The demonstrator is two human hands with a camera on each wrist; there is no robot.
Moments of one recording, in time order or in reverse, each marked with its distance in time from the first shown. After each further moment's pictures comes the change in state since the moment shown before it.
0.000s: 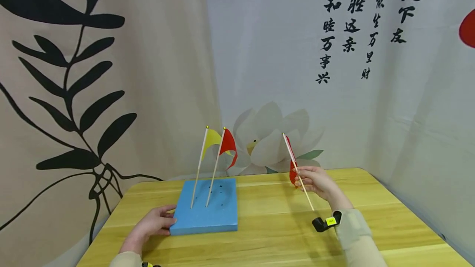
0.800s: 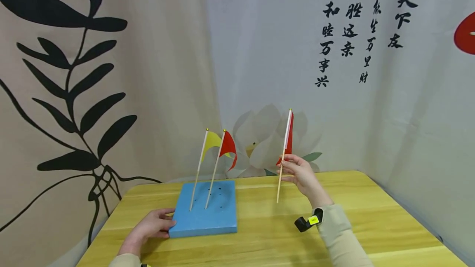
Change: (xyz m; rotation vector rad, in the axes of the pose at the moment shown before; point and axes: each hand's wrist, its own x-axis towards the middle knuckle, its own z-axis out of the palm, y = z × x) left_hand 0.001 -0.002 -0.004 -0.014 -0.031 -0.004; right_hand 0.012 -0.028 0.060 0.168 0.092 -0.178
